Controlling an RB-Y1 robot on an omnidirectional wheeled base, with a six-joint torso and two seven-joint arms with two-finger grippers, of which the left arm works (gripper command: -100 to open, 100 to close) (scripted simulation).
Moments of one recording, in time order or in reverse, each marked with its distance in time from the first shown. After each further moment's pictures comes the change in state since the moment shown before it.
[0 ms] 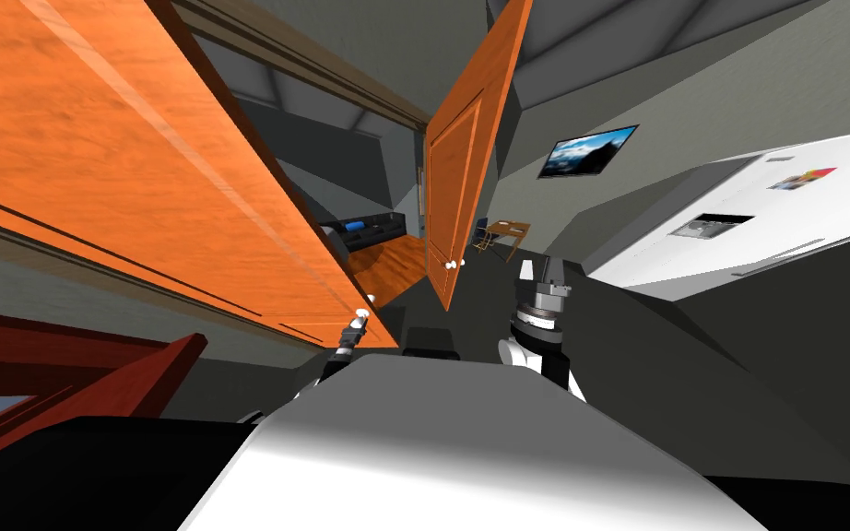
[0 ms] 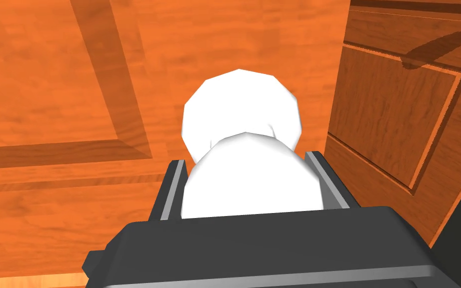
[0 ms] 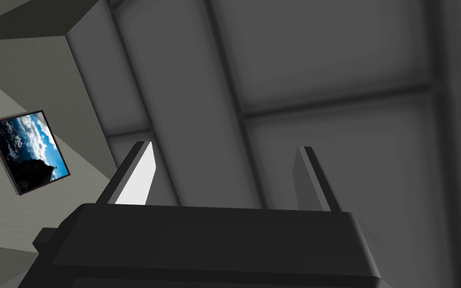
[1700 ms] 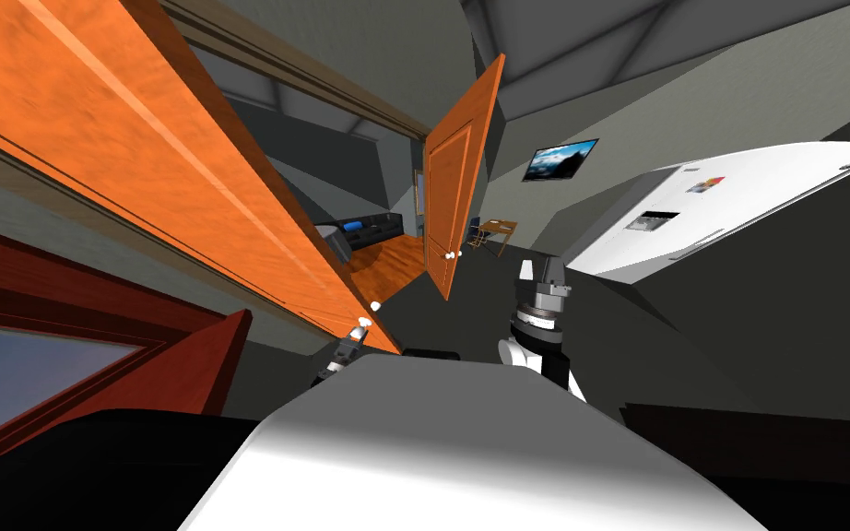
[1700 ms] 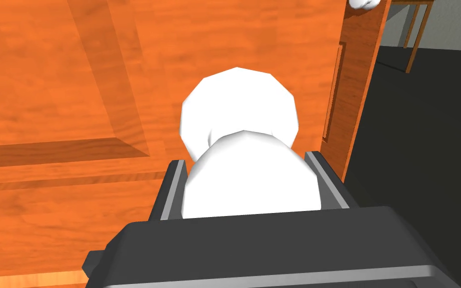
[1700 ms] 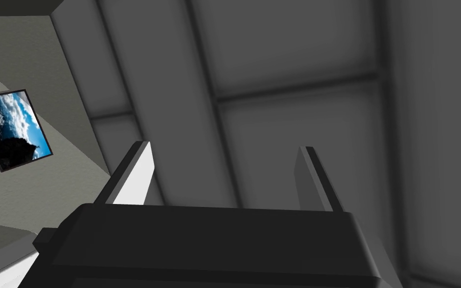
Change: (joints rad) arm 0.074 0.077 -0.129 0.010 -0.091 -0.157 0.078
